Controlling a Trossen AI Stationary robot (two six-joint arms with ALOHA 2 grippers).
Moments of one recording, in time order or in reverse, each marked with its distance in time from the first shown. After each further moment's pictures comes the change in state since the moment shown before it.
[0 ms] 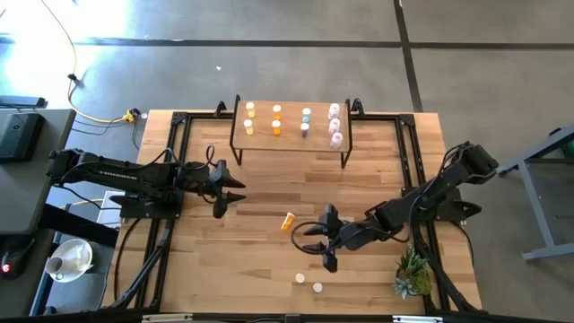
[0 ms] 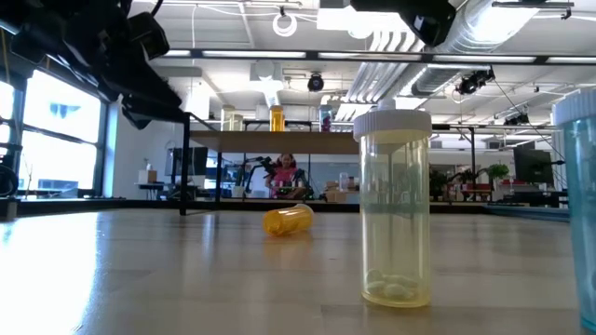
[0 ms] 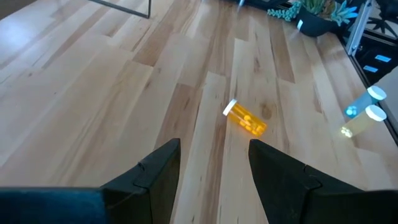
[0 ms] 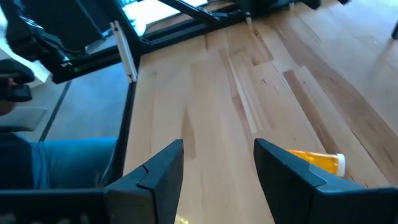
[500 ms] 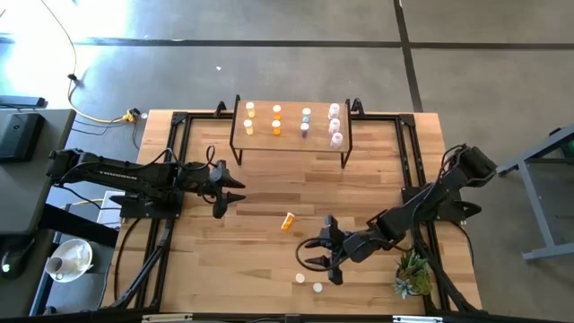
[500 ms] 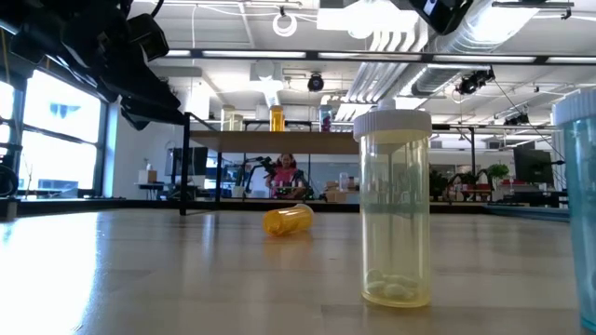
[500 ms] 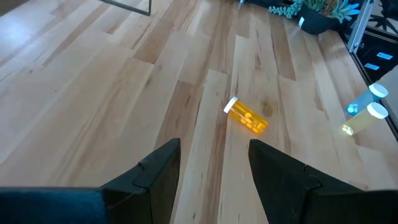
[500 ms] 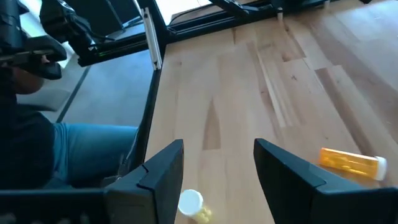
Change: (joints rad) left arm 0.000 0.000 0.000 -0.010 0.000 0.000; right arm 0.072 0.035 0.000 0.055 -0.008 -0.038
